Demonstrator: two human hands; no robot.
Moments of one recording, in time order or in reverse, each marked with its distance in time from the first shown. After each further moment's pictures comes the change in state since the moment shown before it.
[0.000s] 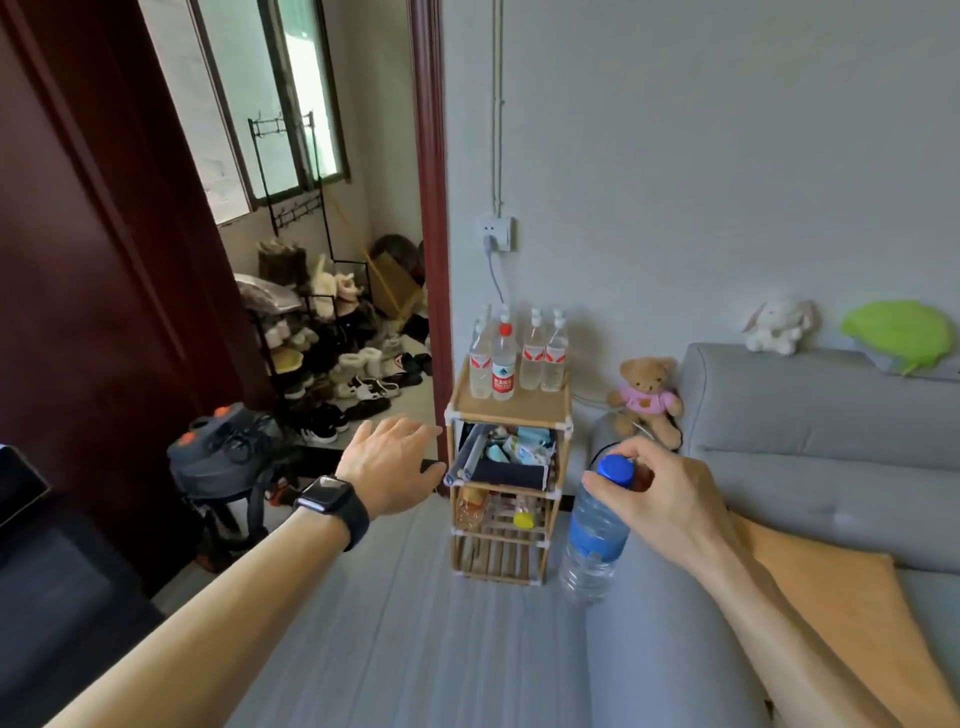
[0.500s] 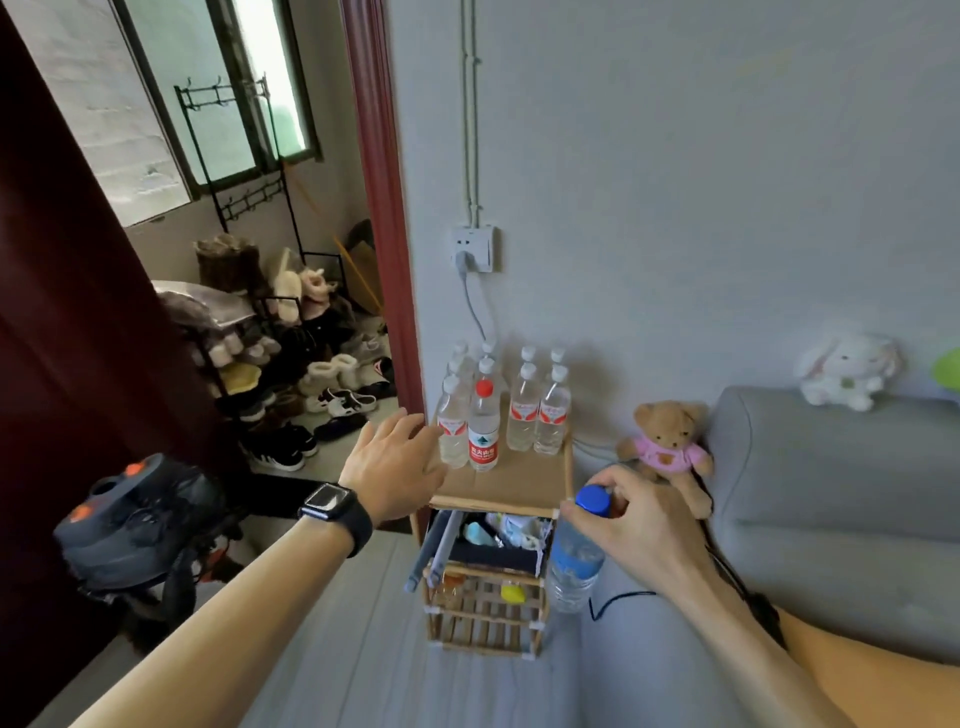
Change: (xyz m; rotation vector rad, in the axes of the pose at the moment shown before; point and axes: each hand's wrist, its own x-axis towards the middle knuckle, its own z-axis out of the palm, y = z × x) left_hand 0.318 -0.026 0.056 -0.078 0.018 -0.013; right_hand 0.290 0.092 0.085 -0.003 -0.068 0.046
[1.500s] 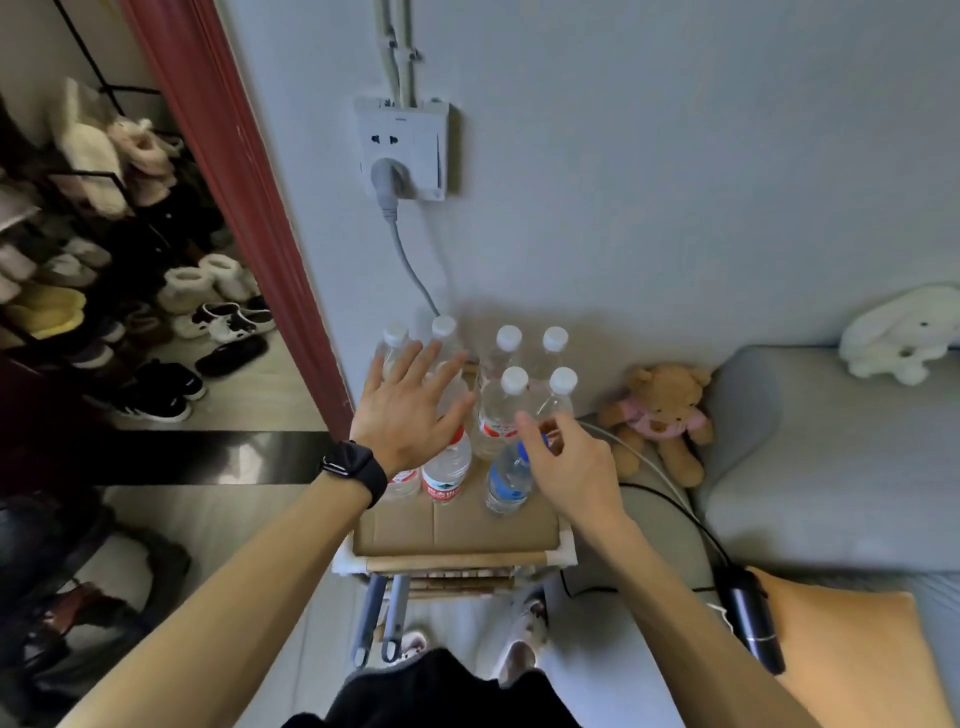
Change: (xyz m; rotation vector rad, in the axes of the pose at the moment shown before) left_hand 0.313 -0.042 0.144 -0.164 -0.030 0.177; right_hand 0.279 0.067 0.161 0.013 -0.035 0.356
